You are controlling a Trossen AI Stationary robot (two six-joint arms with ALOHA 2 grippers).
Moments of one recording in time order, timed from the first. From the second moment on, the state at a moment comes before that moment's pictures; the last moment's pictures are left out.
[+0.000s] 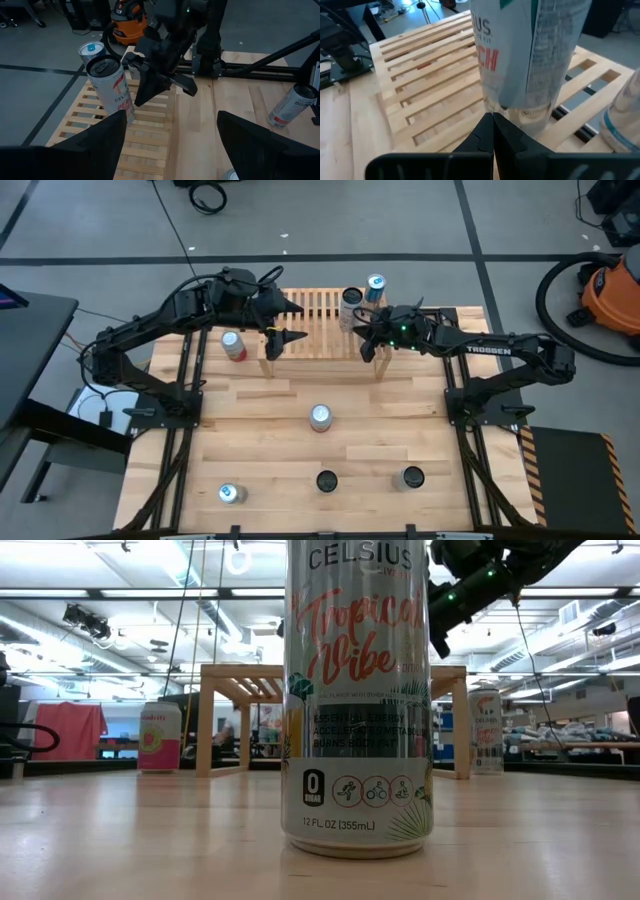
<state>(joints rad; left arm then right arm) 0.27 1.40 1.68 -0.71 0.05 0.09 -0.40 1.23 0.79 0.03 0.10 0.18</state>
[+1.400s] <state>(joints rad) 0.27 1.40 1.68 -0.71 0.05 0.09 -0.38 1.25 0.79 0.08 0.10 0.19</state>
